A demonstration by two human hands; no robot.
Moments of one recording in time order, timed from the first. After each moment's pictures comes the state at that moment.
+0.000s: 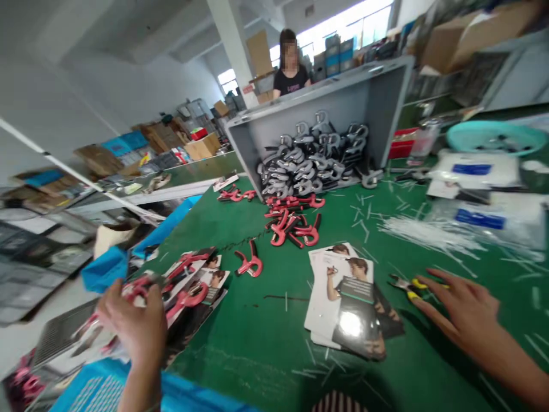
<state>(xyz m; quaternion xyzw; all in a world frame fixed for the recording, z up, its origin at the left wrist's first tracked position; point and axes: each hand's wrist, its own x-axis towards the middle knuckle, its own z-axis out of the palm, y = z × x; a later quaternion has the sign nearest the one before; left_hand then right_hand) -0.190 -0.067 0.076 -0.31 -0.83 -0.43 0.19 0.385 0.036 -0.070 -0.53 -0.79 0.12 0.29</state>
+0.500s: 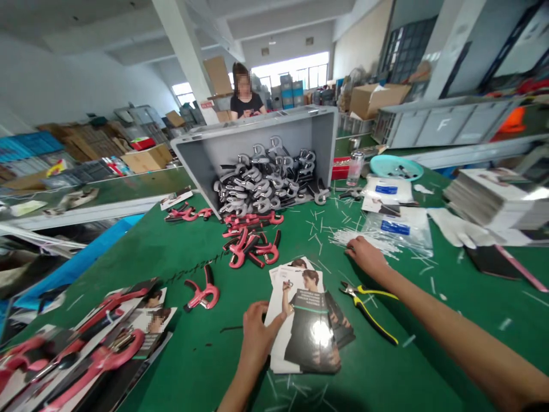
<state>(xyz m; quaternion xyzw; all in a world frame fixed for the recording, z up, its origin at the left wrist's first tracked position) 0.030 0.006 -0.068 -0.58 -0.70 -0.34 -0.25 0.369 0.168 -0.045 -0.65 -0.75 0.09 0.12</state>
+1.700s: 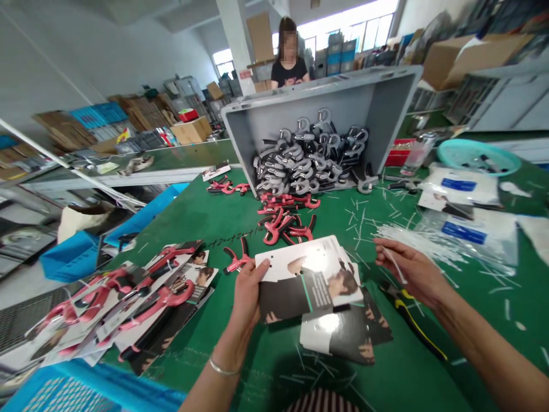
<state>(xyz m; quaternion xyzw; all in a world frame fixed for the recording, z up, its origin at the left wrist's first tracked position) -0.026 0.018 0.021 -0.21 -0.52 -0.63 -0.53 0.311 0.120 -0.008 -0.43 -0.41 0.65 0.48</state>
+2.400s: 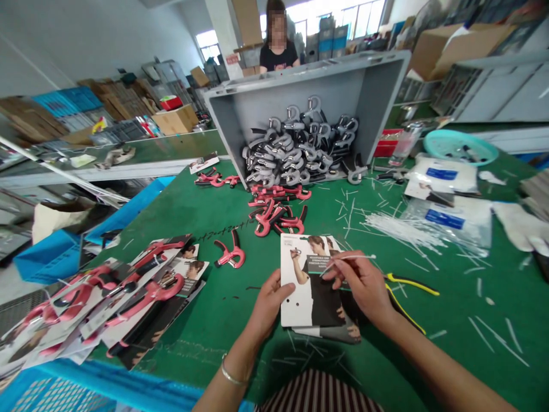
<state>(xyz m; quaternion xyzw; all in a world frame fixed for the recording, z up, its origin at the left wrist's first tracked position) 0.022 -0.013 -0.017 -0.30 -0.48 -0.52 -0.64 0.230 0.045 0.003 -0.42 -0.61 0.48 0.47</state>
